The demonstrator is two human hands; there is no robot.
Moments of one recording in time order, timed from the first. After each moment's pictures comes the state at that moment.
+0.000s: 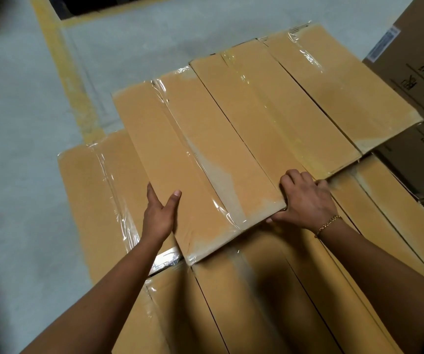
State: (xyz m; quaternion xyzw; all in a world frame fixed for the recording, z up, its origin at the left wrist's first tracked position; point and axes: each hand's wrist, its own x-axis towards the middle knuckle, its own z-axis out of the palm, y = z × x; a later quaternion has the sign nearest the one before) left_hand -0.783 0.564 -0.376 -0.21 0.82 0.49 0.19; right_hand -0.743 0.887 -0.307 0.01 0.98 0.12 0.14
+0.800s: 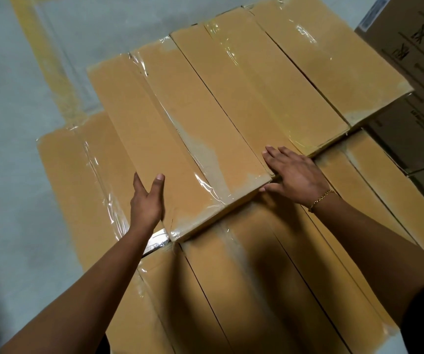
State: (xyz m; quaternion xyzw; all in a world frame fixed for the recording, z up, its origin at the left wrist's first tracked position) left_hand -0.761 0.582 -0.372 -0.24 0.81 0.51 0.15; right_hand -0.736 0.908 -0.317 -0.02 0.98 0.02 0.18
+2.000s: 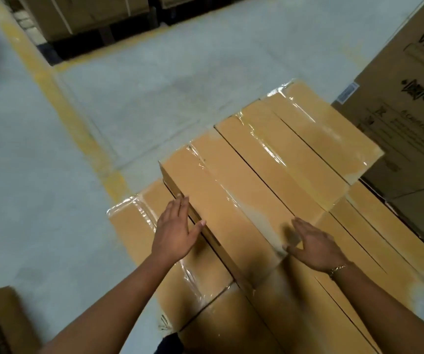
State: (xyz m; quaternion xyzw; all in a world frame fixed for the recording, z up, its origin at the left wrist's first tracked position) left_hand -0.906 0.418 -0.208 0.19 0.94 0.23 0.18; right_hand -0.753 0.753 -0.172 0.19 0.93 -0.10 0.30
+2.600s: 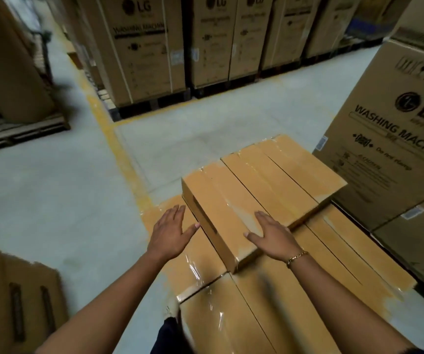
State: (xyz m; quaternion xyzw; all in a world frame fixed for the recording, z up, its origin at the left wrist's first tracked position) left_hand -0.705 0.348 0.001 0.14 0.96 0.22 0.13; right_hand -0.620 0.627 0.036 0.11 0.96 -0.21 0.17
